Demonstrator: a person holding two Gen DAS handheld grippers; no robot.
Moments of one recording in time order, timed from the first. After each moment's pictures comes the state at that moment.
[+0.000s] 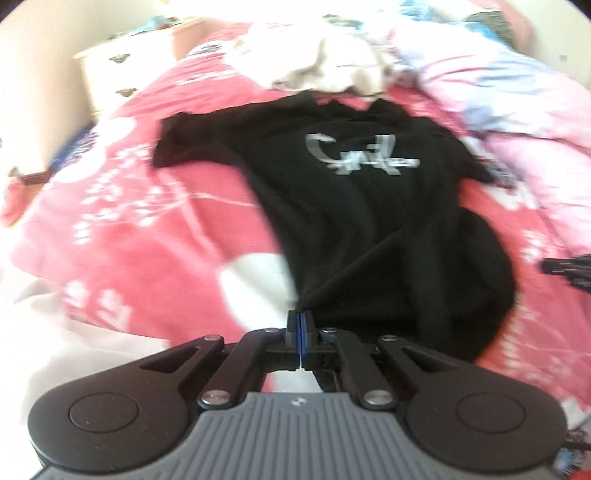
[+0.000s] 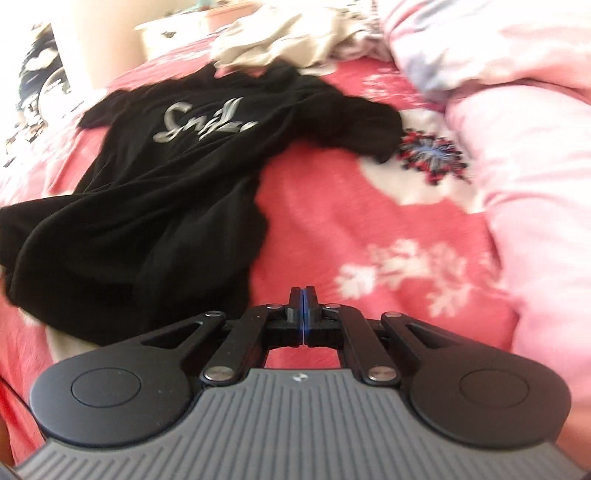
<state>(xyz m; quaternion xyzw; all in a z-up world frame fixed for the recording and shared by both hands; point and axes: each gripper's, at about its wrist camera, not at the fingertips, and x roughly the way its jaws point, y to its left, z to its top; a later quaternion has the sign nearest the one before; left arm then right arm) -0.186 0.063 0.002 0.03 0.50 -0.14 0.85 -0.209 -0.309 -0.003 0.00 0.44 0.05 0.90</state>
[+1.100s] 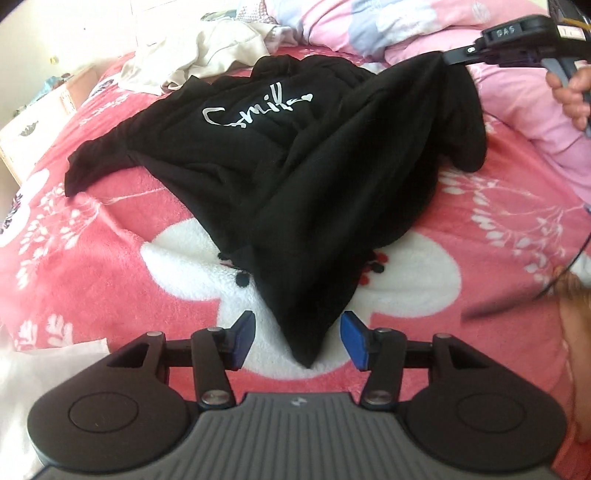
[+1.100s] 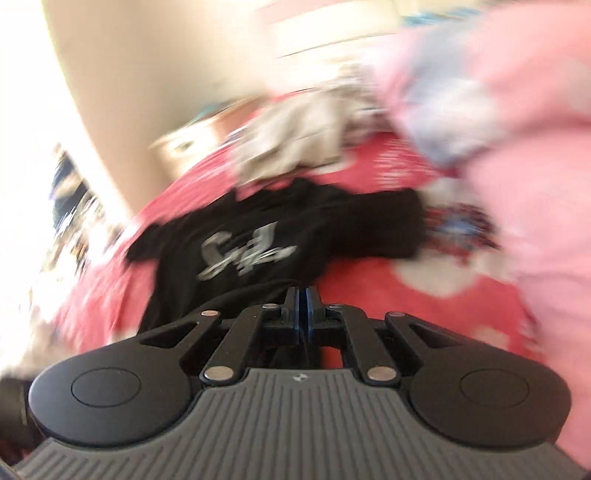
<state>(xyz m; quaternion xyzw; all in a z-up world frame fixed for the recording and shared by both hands) -0.257 0.030 -0.047 0.18 0.45 -0.27 0.83 -0.189 -0.347 0.047 0.17 0.32 0.06 0.93</state>
